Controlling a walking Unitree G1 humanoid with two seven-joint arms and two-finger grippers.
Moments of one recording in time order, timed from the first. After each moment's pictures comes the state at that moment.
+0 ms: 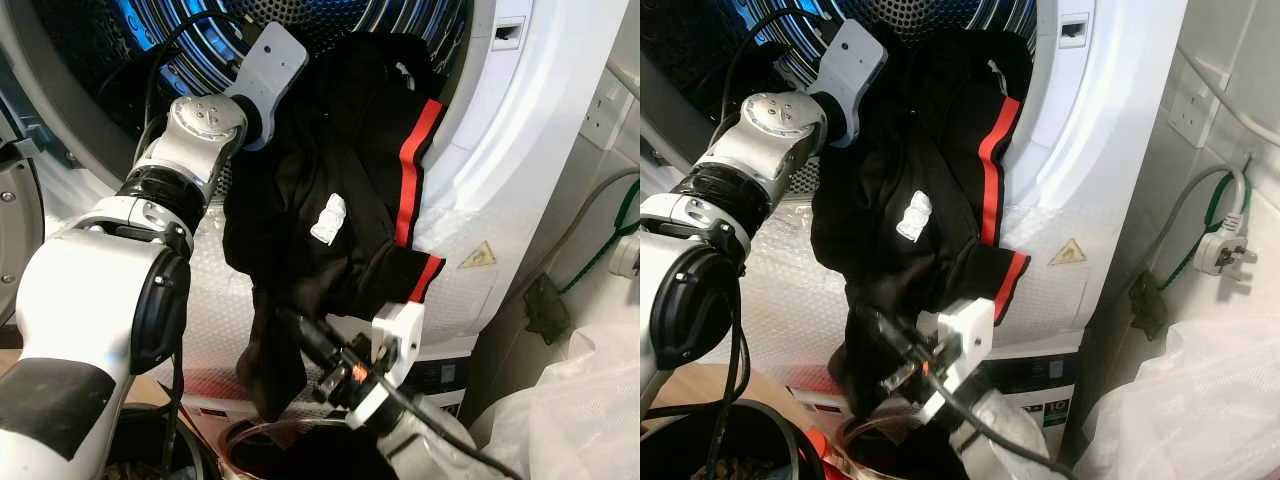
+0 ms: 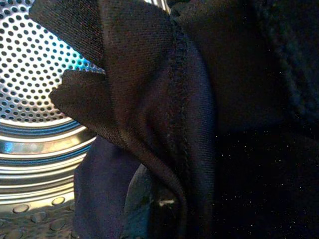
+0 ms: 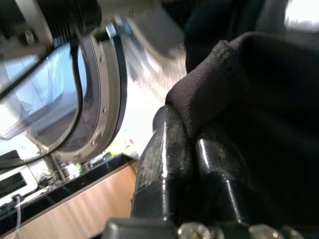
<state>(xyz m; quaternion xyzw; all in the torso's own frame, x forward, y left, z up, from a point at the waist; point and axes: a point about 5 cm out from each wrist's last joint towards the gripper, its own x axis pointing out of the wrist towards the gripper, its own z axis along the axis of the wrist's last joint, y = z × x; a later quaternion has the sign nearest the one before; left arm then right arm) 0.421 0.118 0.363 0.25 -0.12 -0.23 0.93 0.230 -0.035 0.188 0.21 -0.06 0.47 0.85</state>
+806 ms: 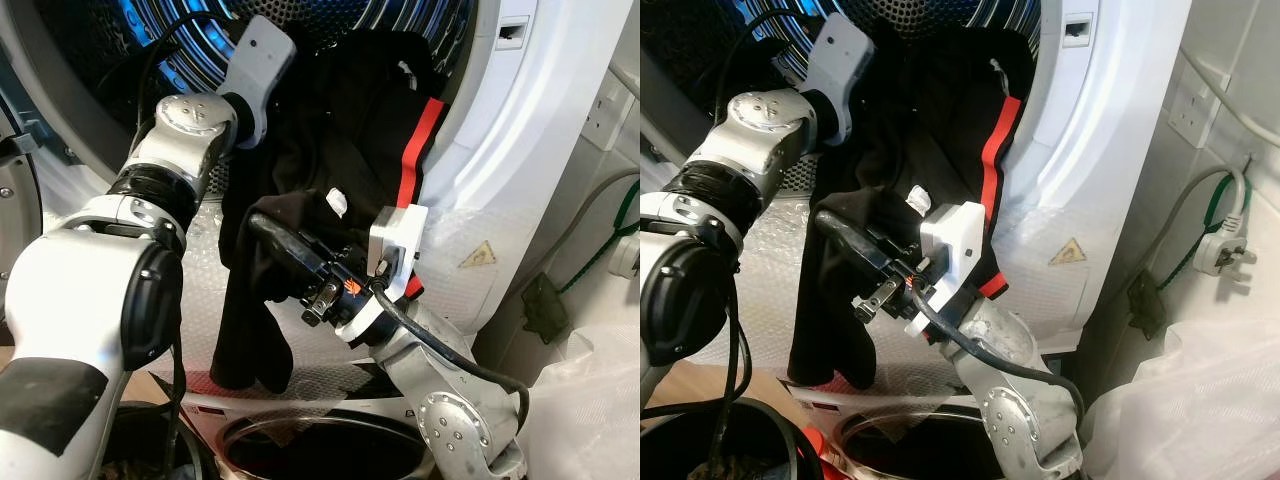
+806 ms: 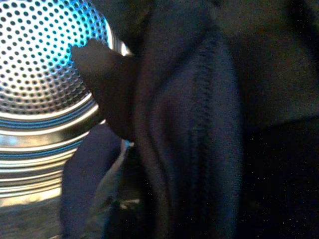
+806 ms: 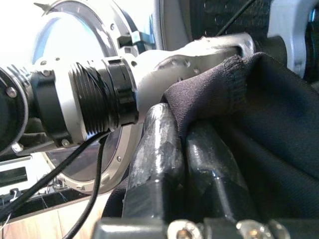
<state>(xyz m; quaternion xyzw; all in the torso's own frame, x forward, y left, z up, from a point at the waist) 0.418 0.128 0.370 0.16 -0.13 -0.27 0.94 0.258 -0.019 0.252 0.15 -0.16 0.55 0.81</state>
